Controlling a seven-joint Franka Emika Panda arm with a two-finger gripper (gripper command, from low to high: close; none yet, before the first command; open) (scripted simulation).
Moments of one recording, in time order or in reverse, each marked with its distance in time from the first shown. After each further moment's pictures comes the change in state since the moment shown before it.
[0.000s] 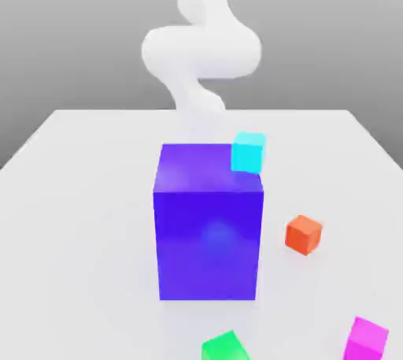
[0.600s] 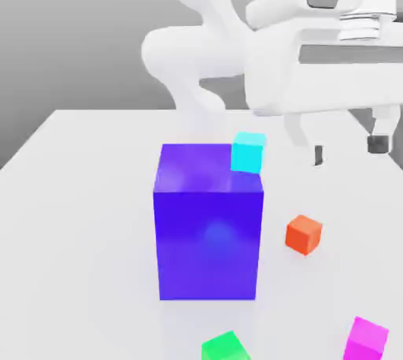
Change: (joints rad) arm 0.183 0.659 0.079 0.027 -0.017 0.186 -0.296
